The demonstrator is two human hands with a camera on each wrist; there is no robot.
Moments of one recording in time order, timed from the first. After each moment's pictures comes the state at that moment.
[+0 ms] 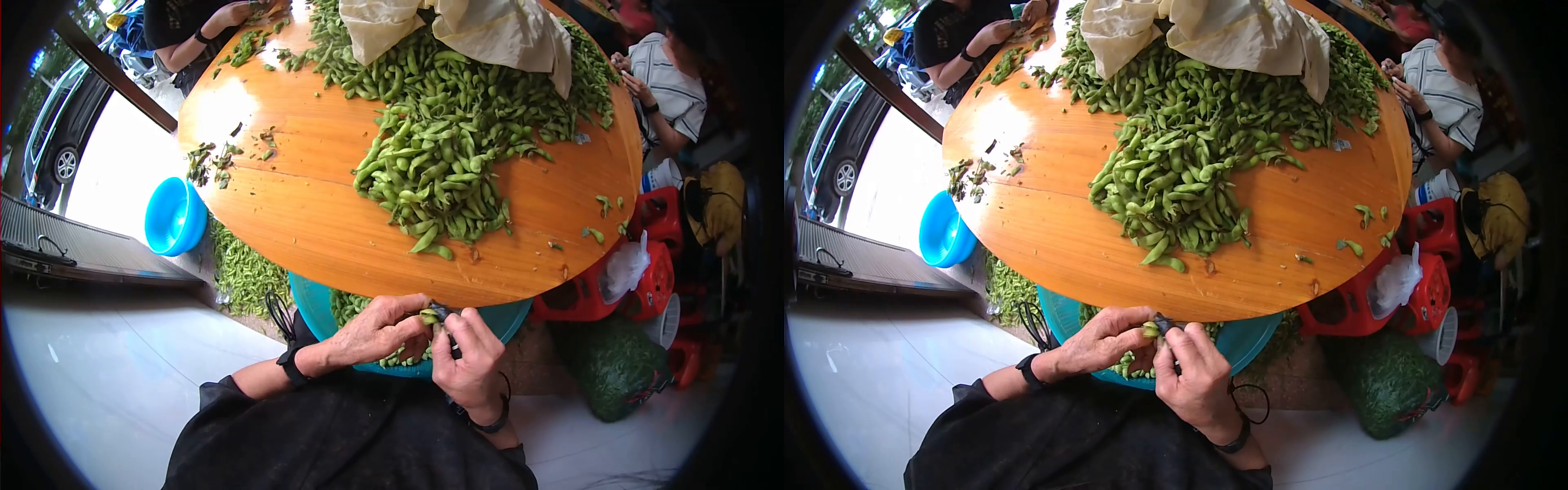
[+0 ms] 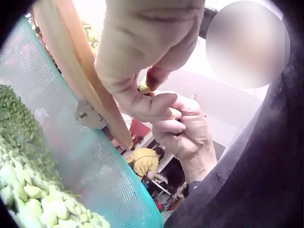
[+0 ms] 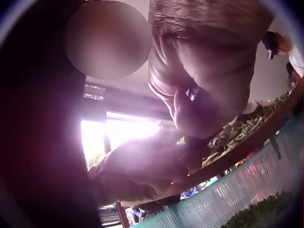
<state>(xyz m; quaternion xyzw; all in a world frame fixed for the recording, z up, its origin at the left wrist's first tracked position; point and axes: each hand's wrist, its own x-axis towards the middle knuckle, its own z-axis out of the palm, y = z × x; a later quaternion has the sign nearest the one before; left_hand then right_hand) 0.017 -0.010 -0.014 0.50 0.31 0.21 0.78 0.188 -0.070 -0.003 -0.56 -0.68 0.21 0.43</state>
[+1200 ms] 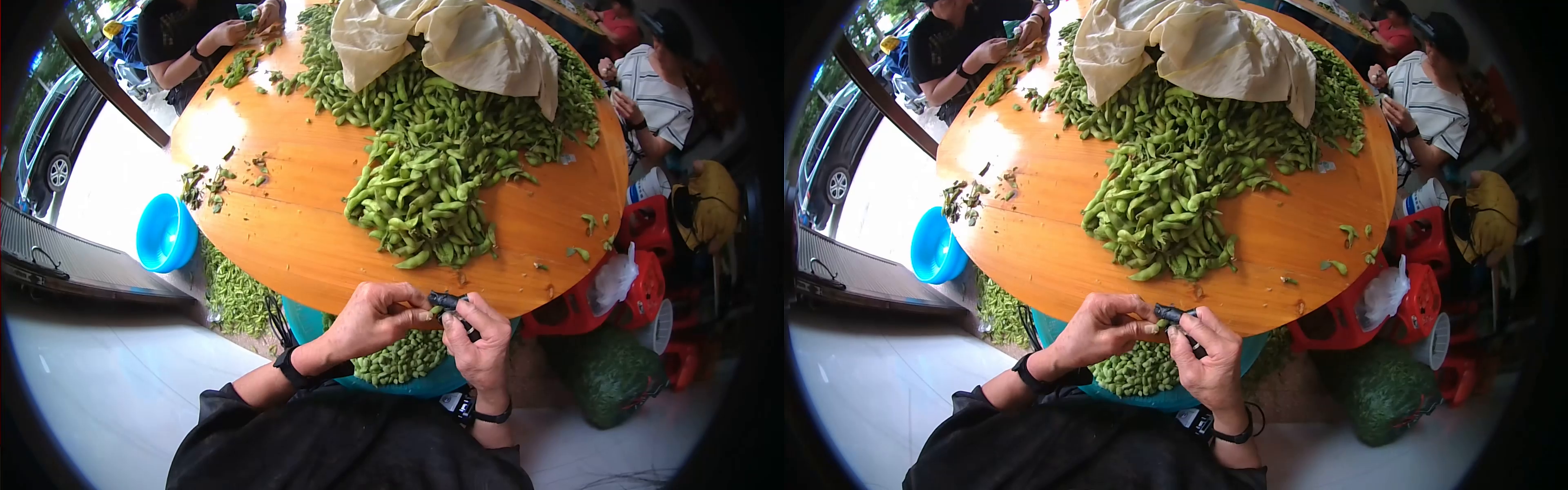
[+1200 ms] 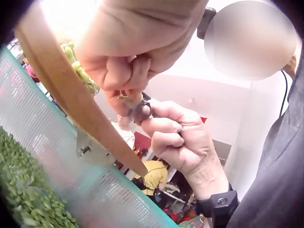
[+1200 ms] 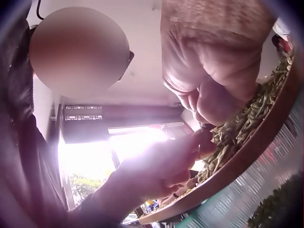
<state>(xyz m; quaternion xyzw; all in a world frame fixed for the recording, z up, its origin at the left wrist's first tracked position) 0.025 0.024 -0.010 0.55 0.40 0.26 0.69 0.210 -0.035 -0.002 -0.54 -0.54 0.42 0.49</state>
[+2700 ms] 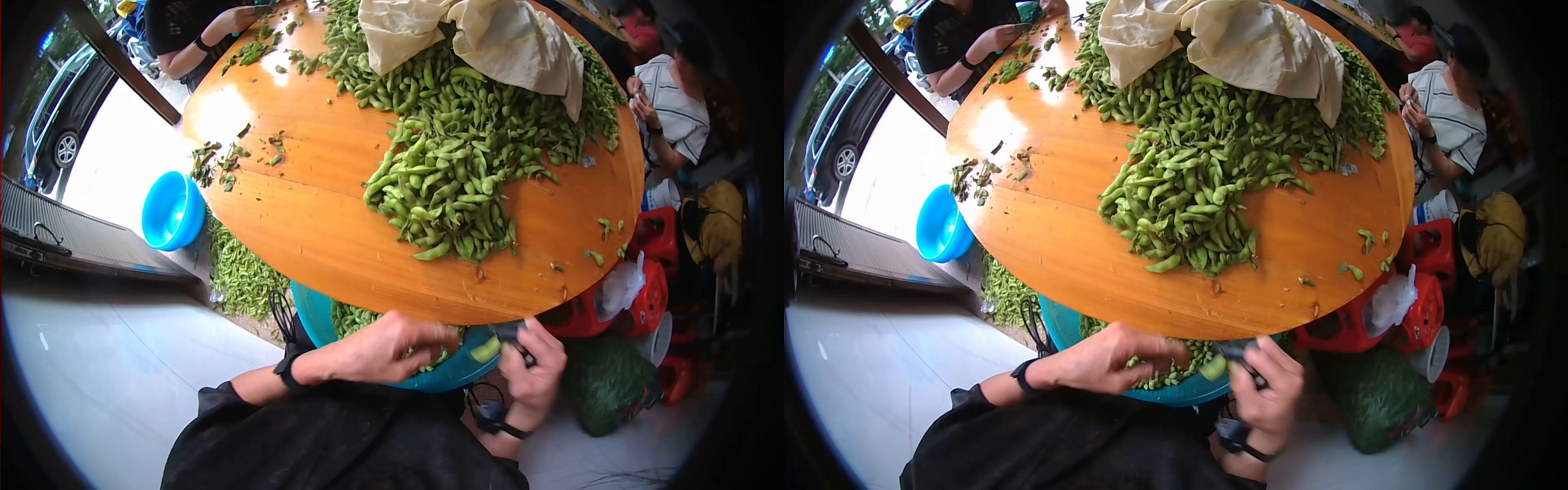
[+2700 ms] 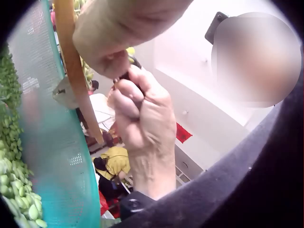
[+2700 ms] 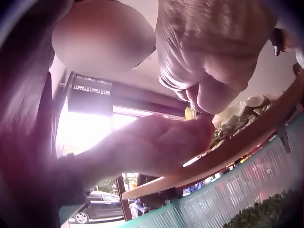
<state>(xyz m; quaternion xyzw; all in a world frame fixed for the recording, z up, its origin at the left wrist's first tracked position) 0.017 0.003 -0.003 0.69 0.23 0.23 0.64 0.262 -0.073 0.014 -0.60 -0.60 0.30 0.43</state>
